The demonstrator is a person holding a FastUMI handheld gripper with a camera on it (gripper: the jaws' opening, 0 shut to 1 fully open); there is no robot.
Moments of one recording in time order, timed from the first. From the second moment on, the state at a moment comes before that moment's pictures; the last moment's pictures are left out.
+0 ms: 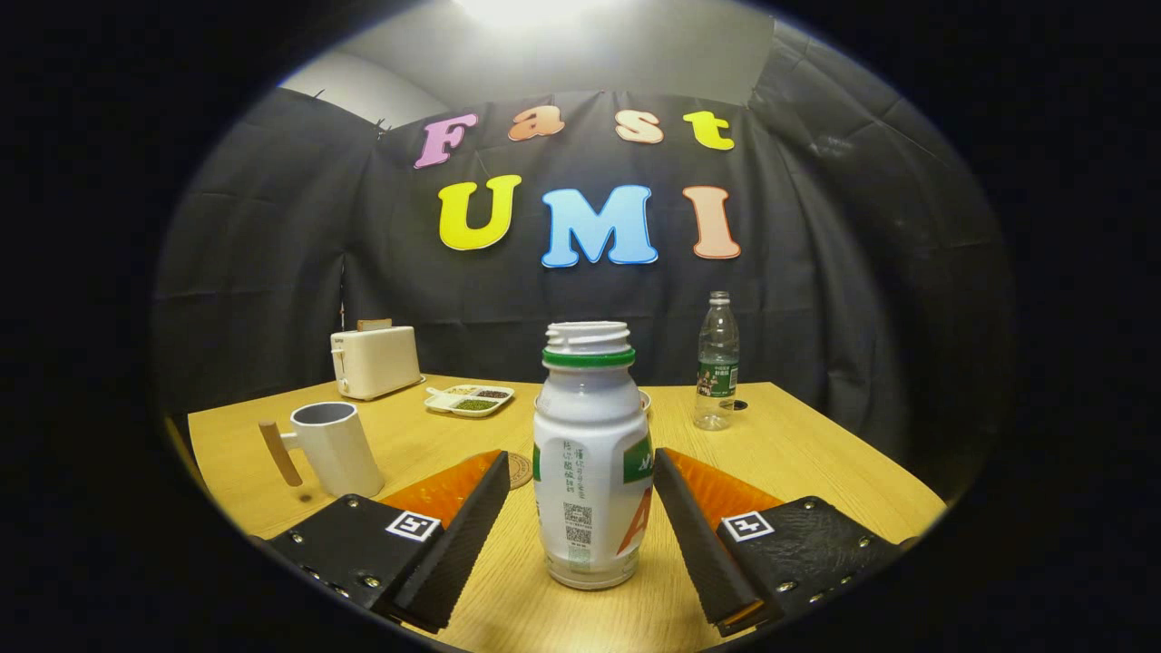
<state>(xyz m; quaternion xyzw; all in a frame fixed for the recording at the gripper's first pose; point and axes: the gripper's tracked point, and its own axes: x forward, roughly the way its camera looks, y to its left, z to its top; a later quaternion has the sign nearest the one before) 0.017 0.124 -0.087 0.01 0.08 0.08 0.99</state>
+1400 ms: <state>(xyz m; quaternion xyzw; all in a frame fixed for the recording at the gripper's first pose) 0.034 0.160 -0.046 -0.18 0.06 0.07 0.98</state>
